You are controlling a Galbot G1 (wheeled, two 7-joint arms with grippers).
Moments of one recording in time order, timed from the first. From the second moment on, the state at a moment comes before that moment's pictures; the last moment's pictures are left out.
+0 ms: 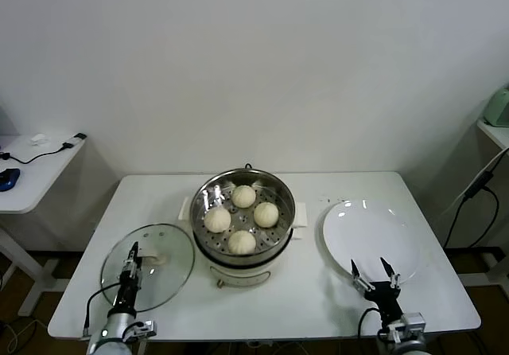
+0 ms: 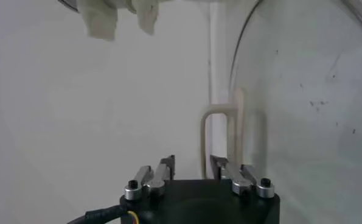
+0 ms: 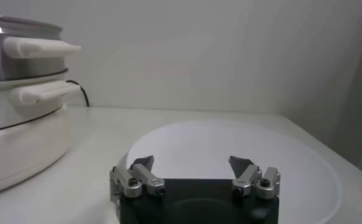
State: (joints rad) left arm 1.34 -1.29 -0.57 -1.36 1.28 0.04 -0.46; right arm -1.49 1.24 0.55 1.66 0.29 0.11 -0.03
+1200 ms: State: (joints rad) left arm 1.35 -1.05 -0.57 -2.00 0.97 0.39 -0.01; right arm -1.49 1.25 0.52 1.73 0.21 0.07 0.01
